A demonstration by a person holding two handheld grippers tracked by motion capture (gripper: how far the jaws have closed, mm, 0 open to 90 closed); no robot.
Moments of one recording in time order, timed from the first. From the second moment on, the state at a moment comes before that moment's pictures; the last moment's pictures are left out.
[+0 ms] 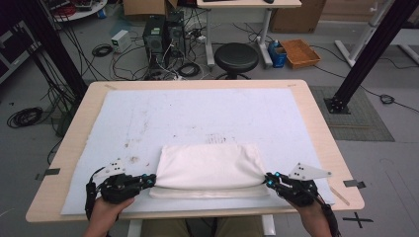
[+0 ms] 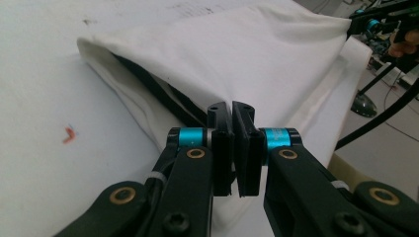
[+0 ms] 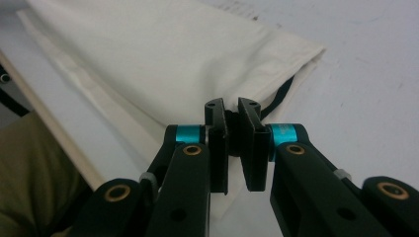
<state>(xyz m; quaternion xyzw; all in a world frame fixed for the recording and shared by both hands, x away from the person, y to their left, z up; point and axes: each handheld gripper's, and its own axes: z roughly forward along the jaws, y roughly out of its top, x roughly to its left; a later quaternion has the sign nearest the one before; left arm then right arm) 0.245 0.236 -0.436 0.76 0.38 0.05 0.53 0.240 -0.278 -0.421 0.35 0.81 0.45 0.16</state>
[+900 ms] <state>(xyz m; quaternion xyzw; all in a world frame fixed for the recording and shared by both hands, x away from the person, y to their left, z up) 0.329 0.217 -0.417 0.71 0.48 0.13 0.50 0.301 -0.264 -0.421 0.43 0.77 0.43 0.20</state>
